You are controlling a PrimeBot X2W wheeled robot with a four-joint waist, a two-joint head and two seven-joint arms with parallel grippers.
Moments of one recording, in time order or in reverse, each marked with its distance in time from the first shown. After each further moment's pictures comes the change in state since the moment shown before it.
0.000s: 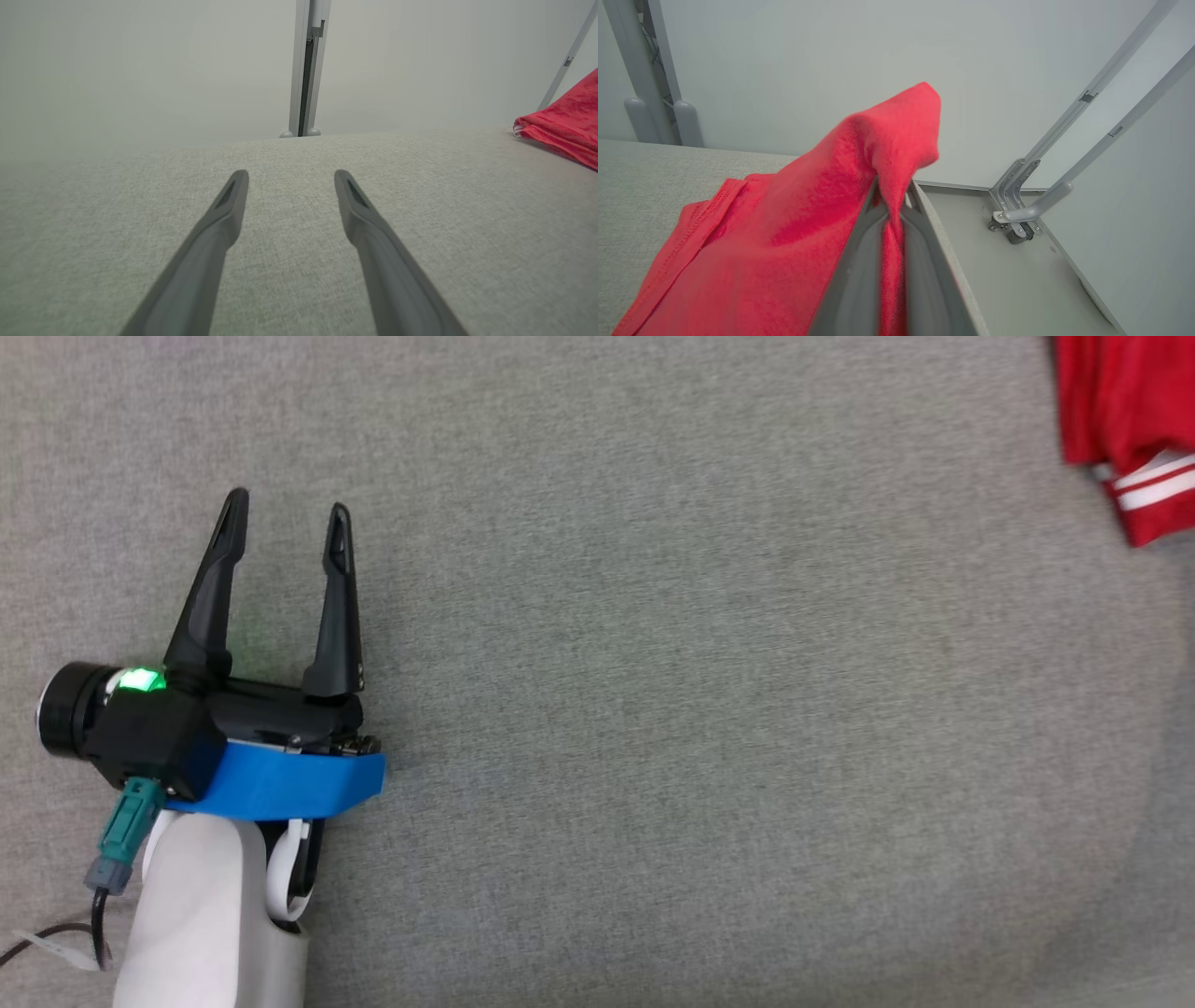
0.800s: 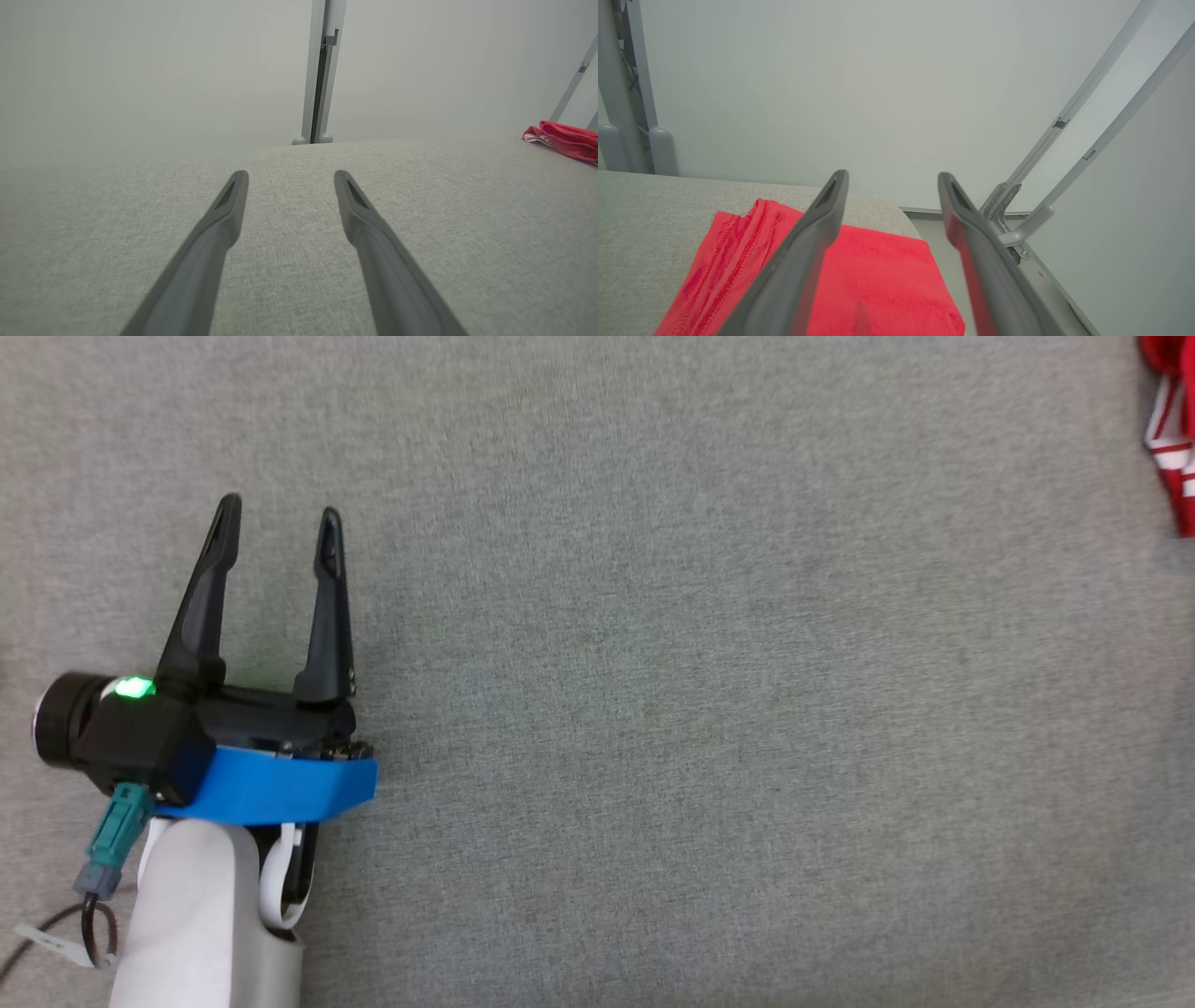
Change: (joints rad) left arm -0.006 -0.002 0.007 0.003 -0.016 0.002 -0.002; right arm -0.073 0.008 -0.080 0.170 -0.137 0.000 -0.188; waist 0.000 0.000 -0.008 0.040
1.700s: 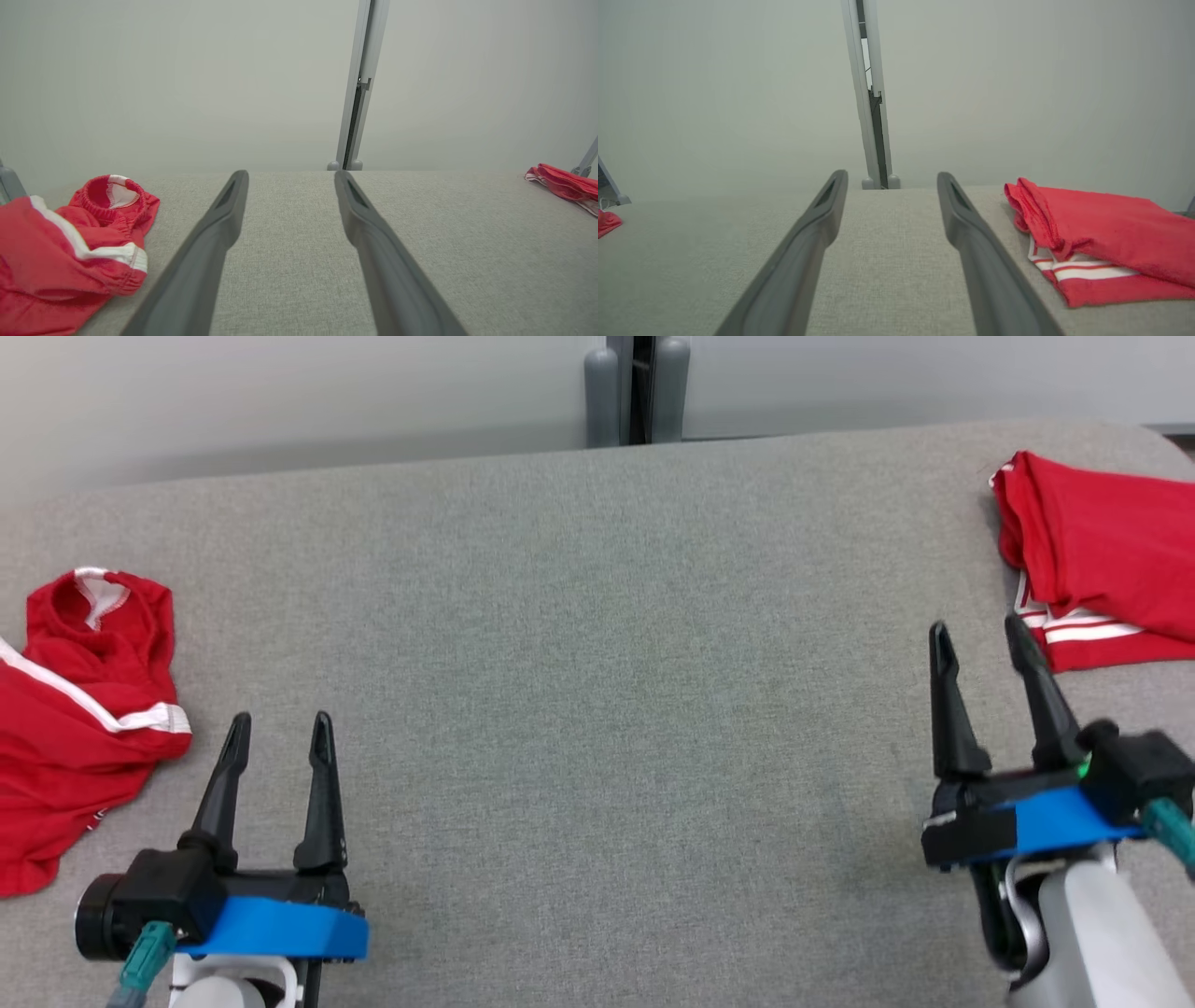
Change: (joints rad) left arm 0.260 -0.002 0.041 0.076 -0.064 0.040 0.000; right arm 0.641 0.471 0.162 -0.476 0.049 0.000 -0.051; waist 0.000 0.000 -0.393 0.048
